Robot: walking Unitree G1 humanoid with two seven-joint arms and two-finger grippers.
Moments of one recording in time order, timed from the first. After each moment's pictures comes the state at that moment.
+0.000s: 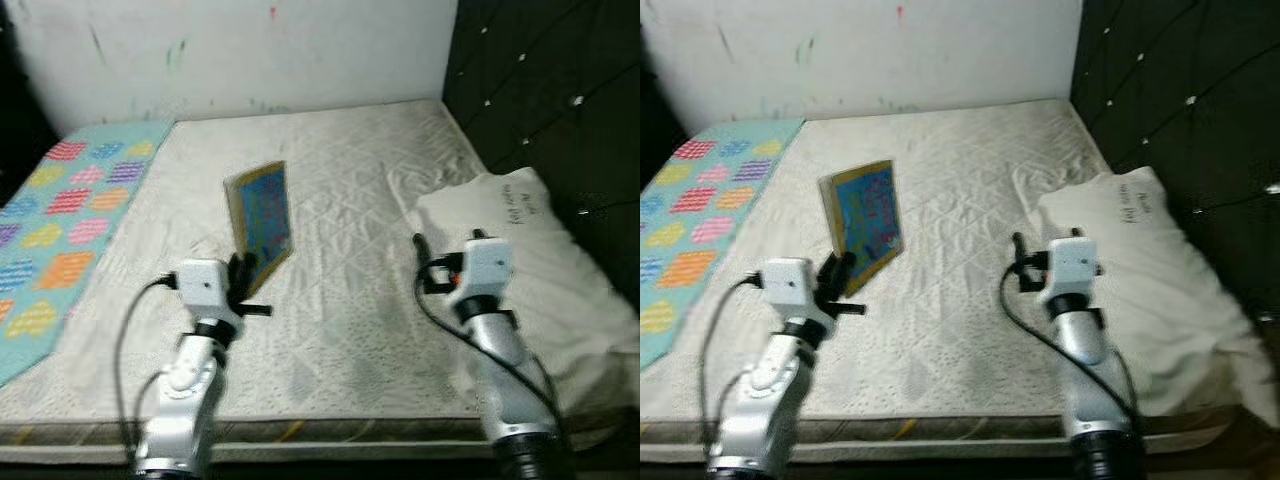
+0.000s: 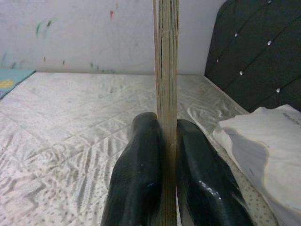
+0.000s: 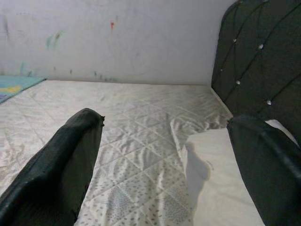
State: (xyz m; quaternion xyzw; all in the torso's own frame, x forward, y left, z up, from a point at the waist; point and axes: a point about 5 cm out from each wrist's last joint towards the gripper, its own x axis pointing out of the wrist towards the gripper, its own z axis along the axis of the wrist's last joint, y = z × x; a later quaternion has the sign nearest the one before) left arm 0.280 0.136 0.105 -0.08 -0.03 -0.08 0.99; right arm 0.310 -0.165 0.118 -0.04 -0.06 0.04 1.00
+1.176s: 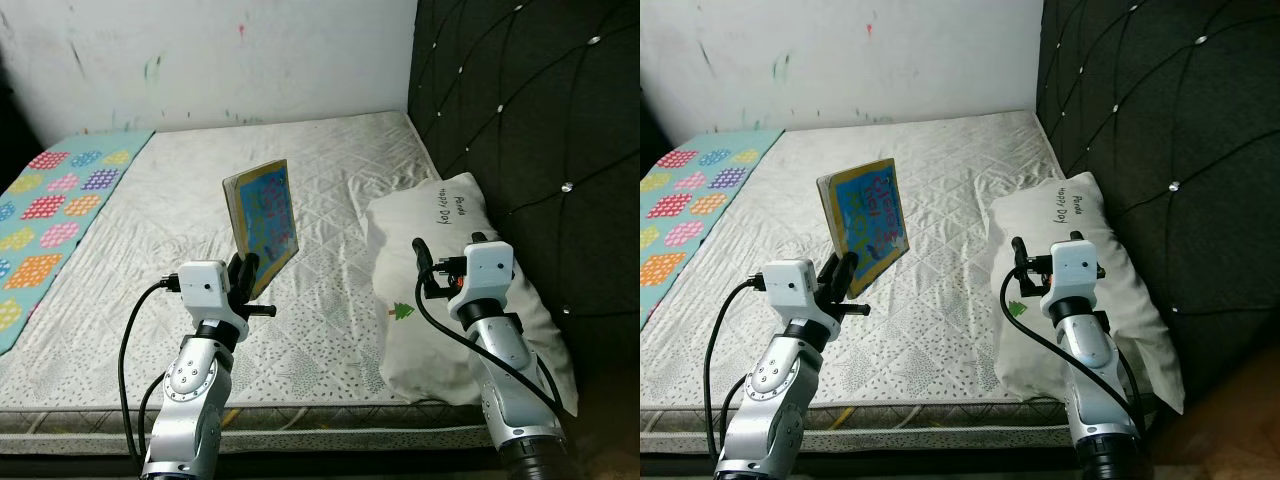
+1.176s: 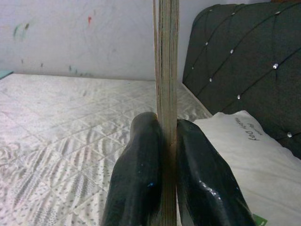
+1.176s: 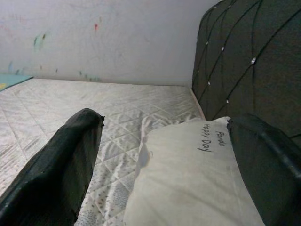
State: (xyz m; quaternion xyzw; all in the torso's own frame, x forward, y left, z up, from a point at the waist) left arm 0.278 0.131 0.106 -0.11 -0.03 -0.09 0.99; right arm 0.308 -0.174 0.114 -0.05 -0.05 0.03 1.00
